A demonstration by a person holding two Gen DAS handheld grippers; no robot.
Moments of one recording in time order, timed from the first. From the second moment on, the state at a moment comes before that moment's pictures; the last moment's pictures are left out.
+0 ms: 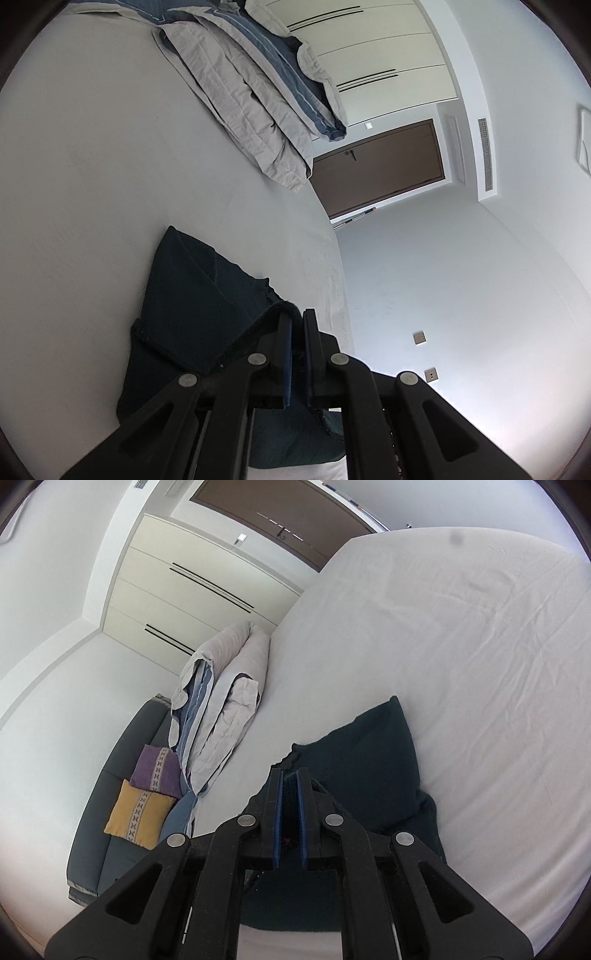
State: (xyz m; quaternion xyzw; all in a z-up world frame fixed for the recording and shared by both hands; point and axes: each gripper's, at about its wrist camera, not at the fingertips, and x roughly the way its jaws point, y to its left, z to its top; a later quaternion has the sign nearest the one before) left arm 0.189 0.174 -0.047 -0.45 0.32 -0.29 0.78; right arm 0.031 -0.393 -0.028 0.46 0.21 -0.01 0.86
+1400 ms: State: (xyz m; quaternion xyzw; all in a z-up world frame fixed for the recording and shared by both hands) left arm 0.285 0.135 -0.062 -0.38 0.36 -0.25 0.81; right arm 0.225 -0.311 -0.064 0.06 0.34 -0.13 0.93
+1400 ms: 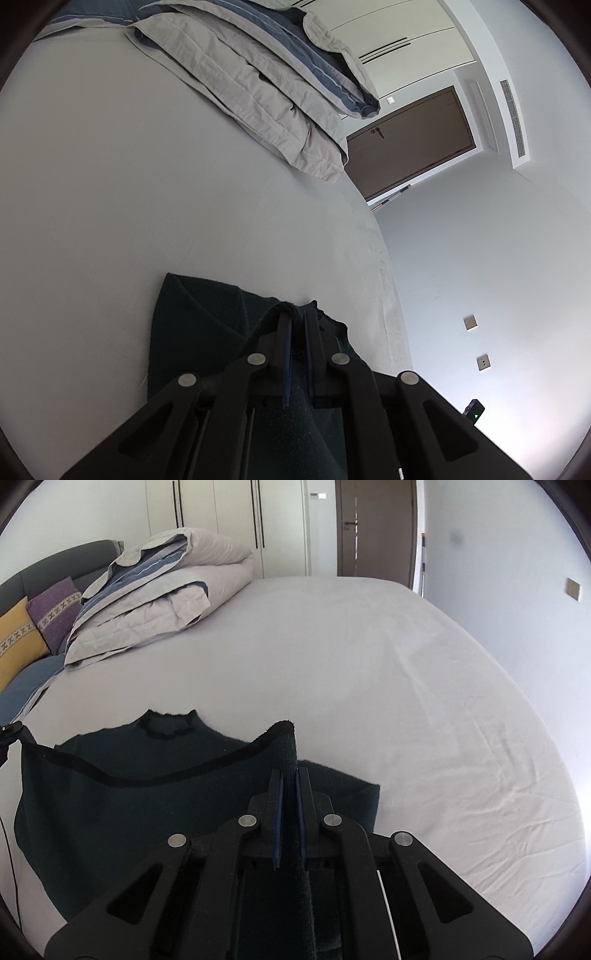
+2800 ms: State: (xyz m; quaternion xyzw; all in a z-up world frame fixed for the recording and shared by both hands) left arm 0.254 0.100 -0.137 -0.14 0.43 -0.17 0.88; right arm 0.167 -0.316 -0.117 0.18 0.36 -0.13 0.91
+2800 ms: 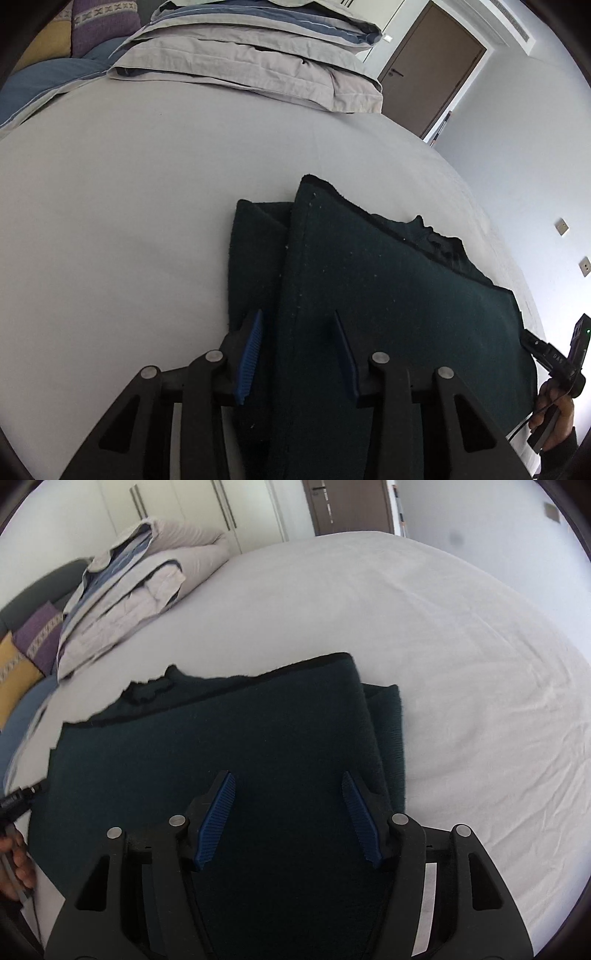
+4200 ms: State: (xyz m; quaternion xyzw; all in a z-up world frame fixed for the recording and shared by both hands) left arm 0.155 0.006 -0.128 -0.05 0.44 -0.23 0.86; right arm 0.087 -0.198 -0.170 0.46 0.37 0.11 0.80
